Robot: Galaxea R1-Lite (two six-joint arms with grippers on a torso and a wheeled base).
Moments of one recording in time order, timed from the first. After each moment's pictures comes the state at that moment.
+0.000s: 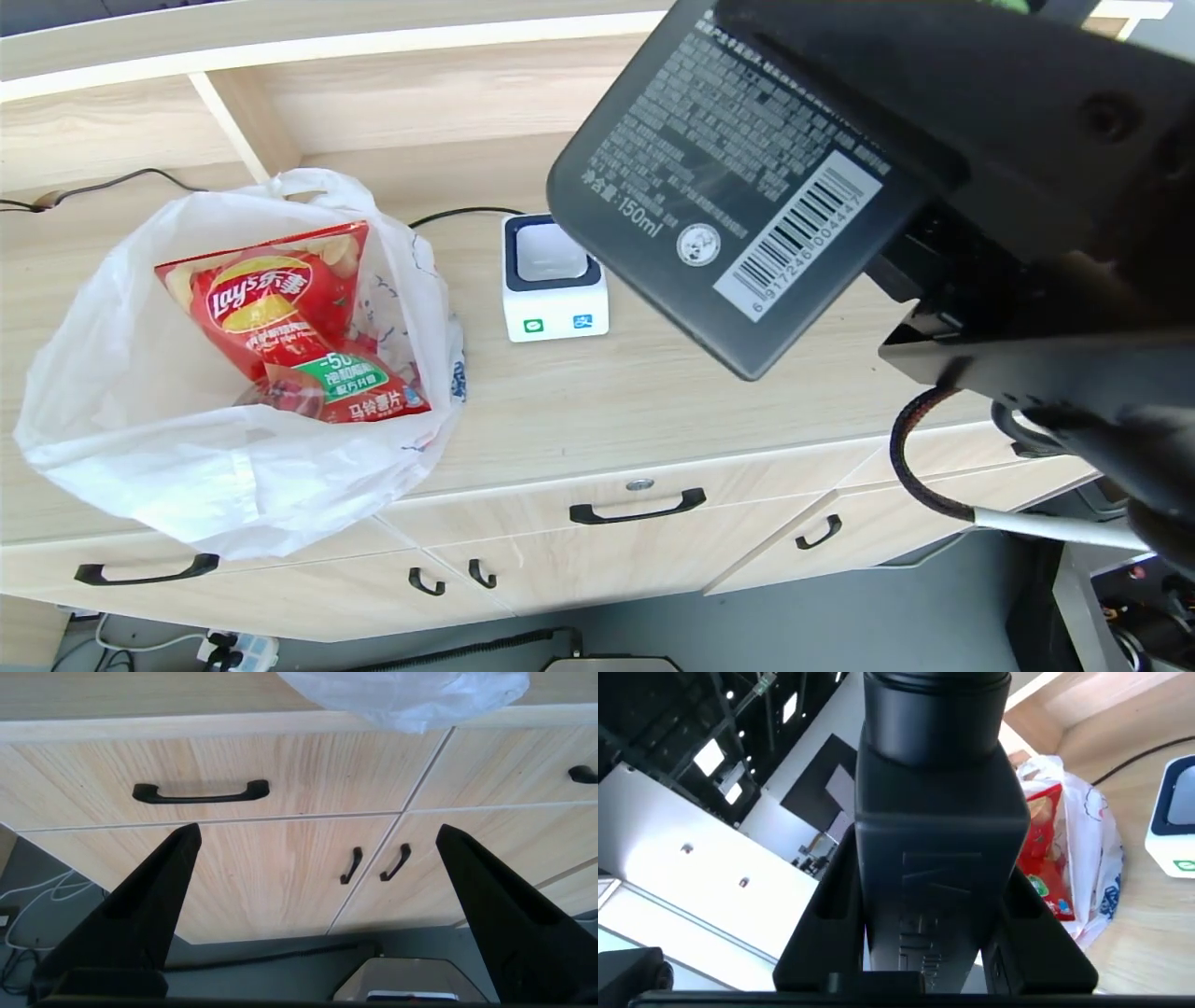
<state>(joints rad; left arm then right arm) 0.00 0.00 0.00 -0.03 0.00 0.02 1.16 1.42 -0.84 -1.04 -0.15 0.51</state>
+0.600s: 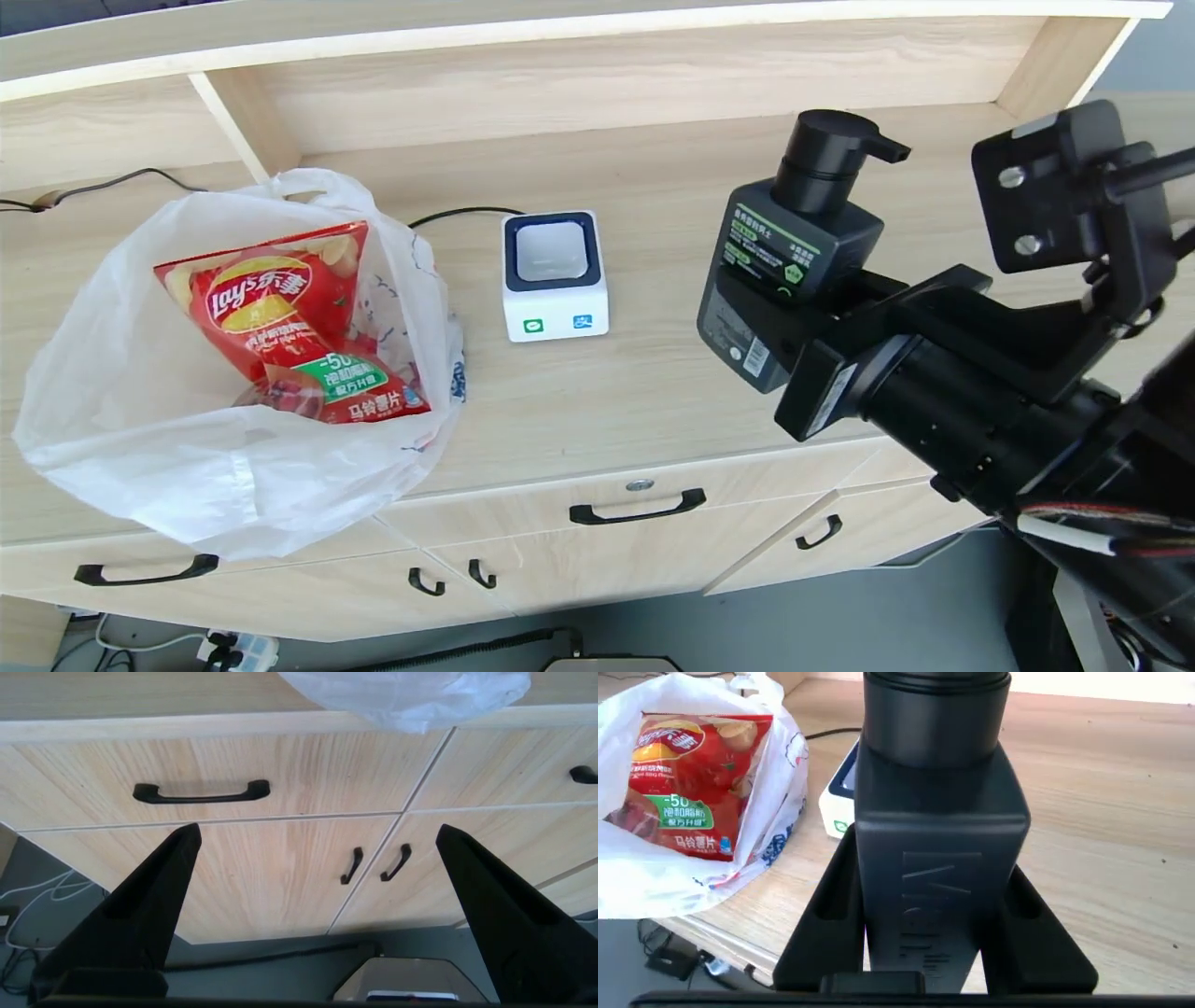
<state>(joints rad) 0.00 0.00 0.00 -0.03 0.00 0.02 0.92 1.50 -0.74 -0.98 -0.37 -0.19</state>
